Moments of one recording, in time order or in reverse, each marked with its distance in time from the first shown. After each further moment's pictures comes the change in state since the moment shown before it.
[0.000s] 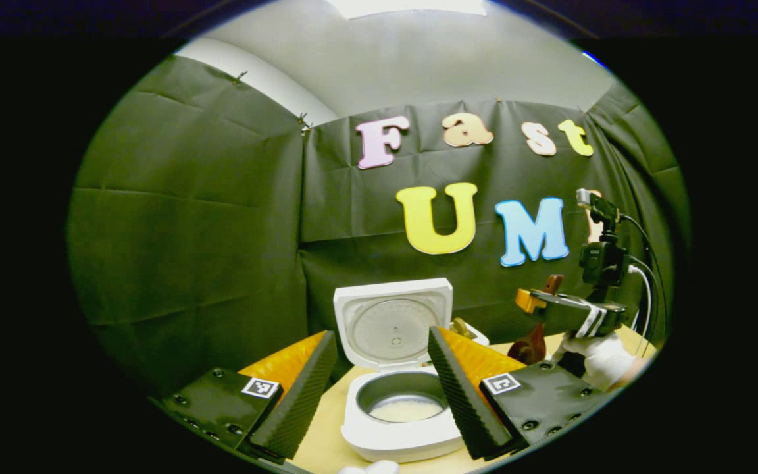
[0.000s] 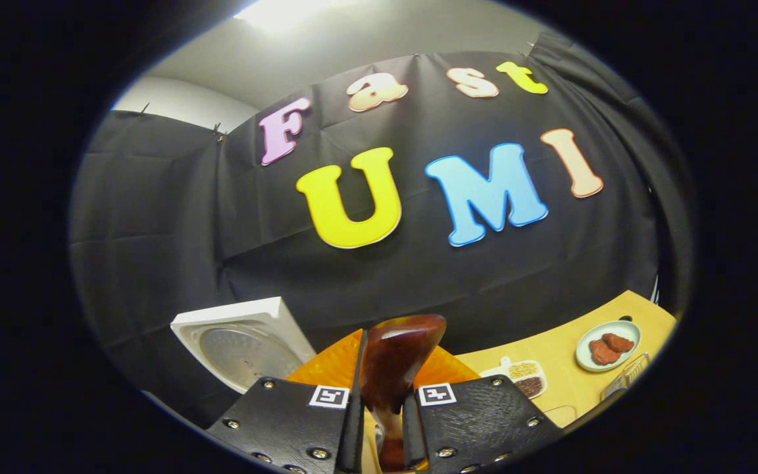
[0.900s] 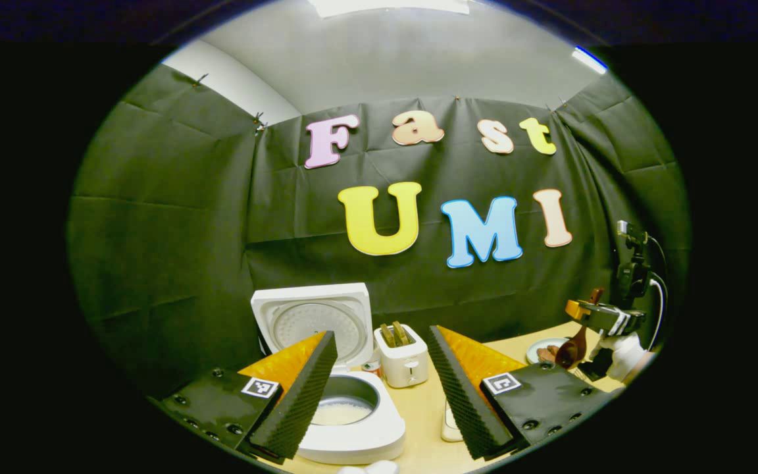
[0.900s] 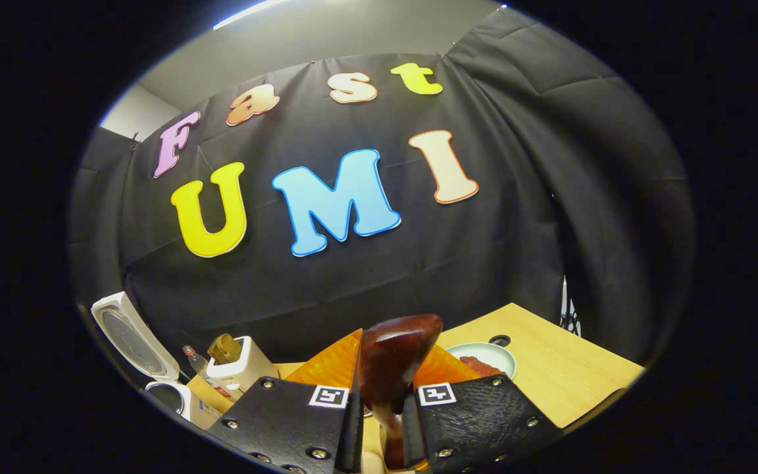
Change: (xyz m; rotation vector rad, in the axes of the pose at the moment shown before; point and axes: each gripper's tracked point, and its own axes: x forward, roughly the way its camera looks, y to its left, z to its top) left arm 0.005 -0.127 0.014 0.016 0.009 -0.140; right arm -0.054 -0.293 0.007 0.021 -0.006 -0.346
